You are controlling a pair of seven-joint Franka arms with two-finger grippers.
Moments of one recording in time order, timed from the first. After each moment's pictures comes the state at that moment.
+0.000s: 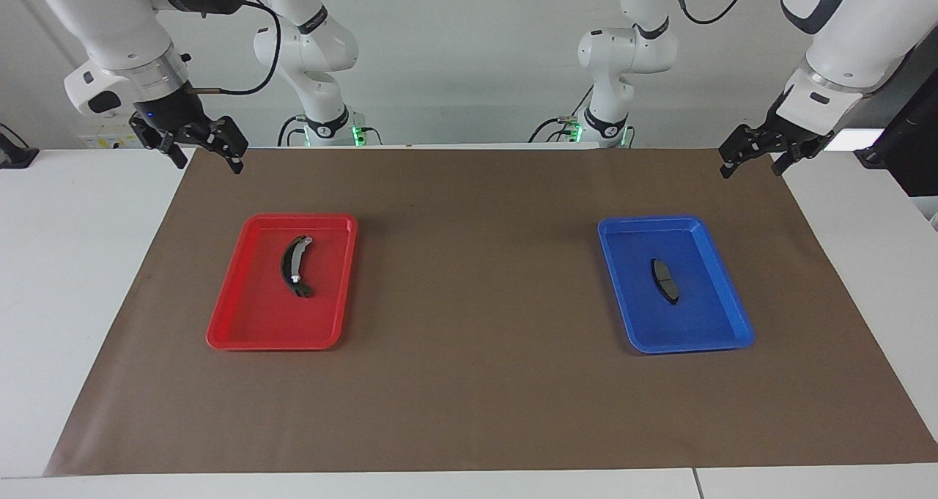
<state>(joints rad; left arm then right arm) -0.12 0.00 0.11 -1.56 0.00 1.52 0.02 -0.03 -0.05 -0.02 -1.62 -0.01 1.54 0.09</state>
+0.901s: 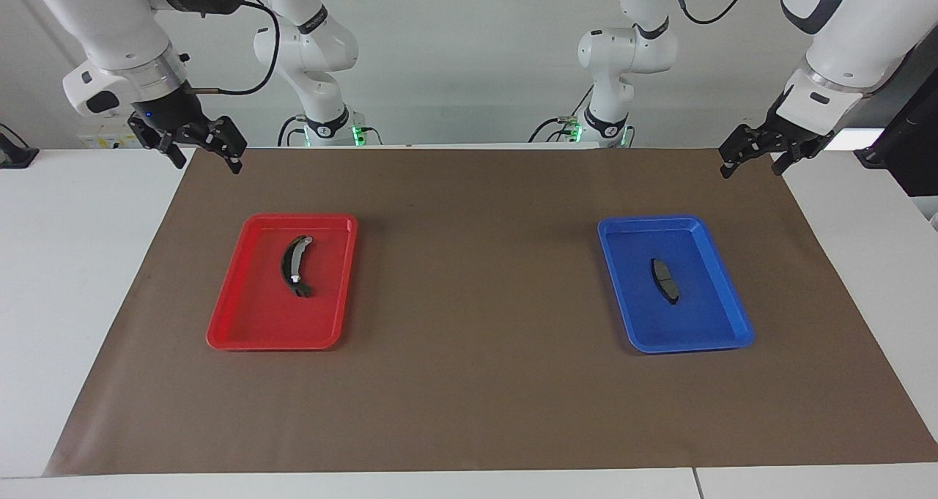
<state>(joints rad) -0.12 0.00 0.11 -1.56 0.00 1.52 0.02 -0.03 -0.05 -0.02 -1.62 -0.01 1.54 0.09</state>
